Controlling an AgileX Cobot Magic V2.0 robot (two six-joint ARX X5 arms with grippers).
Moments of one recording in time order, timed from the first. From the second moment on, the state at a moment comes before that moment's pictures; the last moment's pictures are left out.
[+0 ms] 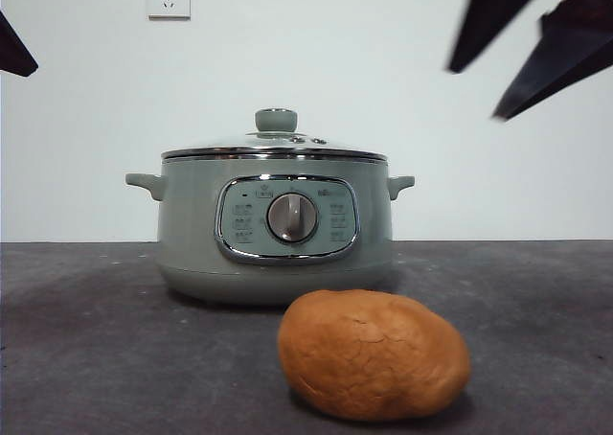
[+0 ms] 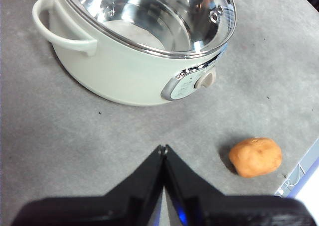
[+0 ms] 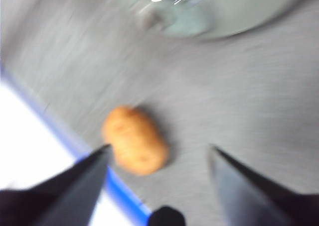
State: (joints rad) left arm -0.05 0.92 0.84 -0.72 0.61 0.12; right arm 0.51 1.24 1.09 -0.93 -0.40 -0.07
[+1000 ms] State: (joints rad) left arm -0.05 0.92 0.84 -0.72 0.61 0.13; right arm 0.94 1.60 1.09 -0.81 -0.06 -0.15
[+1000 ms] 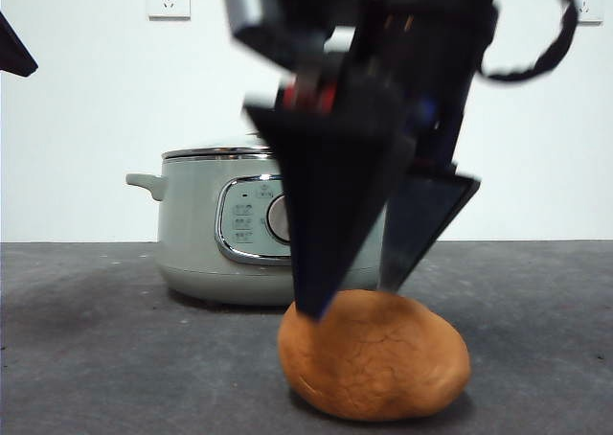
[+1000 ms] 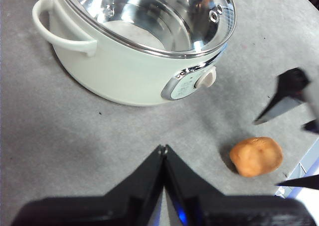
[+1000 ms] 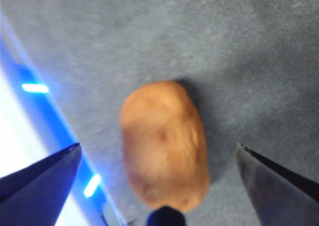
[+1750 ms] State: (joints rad) left arm -0.05 0.92 0.84 -0.72 0.61 0.13; right arm 0.94 1.72 1.09 -0.81 -0.05 -0.15
